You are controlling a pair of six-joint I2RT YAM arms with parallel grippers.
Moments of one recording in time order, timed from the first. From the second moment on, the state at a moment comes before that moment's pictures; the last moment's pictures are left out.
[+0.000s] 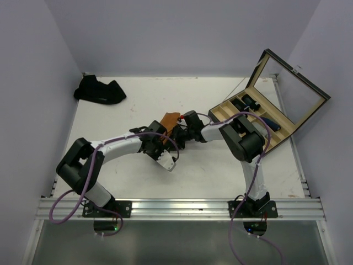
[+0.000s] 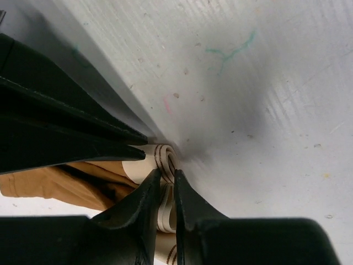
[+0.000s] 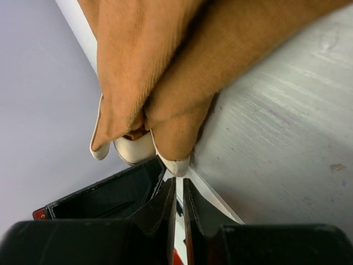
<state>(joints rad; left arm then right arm) -0.68 1.59 0.89 -0.55 0.15 1.55 0.61 2.14 1.14 0.18 -0.77 1.14</state>
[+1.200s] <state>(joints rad) -0.46 1.66 0.98 -0.48 0.49 0.80 0.59 2.06 1.12 0.11 -0.77 1.08</state>
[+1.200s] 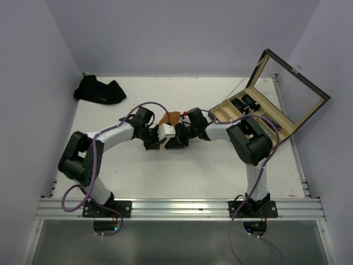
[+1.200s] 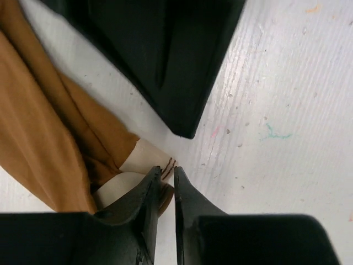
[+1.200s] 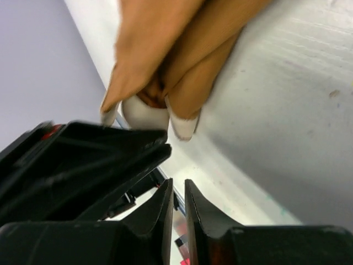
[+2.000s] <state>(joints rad) -0.52 1.47 0.97 -0.45 0.48 0.74 0.48 2.11 1.48 -0.34 -0.36 0.65</state>
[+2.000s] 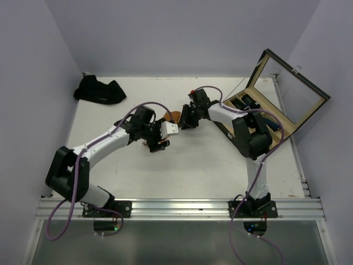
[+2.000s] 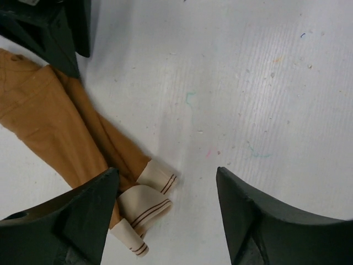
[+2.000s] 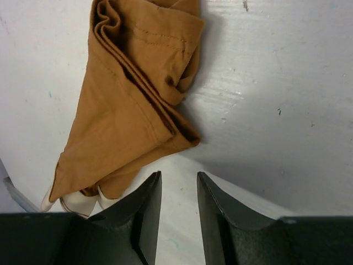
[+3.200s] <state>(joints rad) -0.64 1.87 1.23 -0.64 0.17 0.58 0.46 2.21 1.57 -0.34 -0.38 0.65</state>
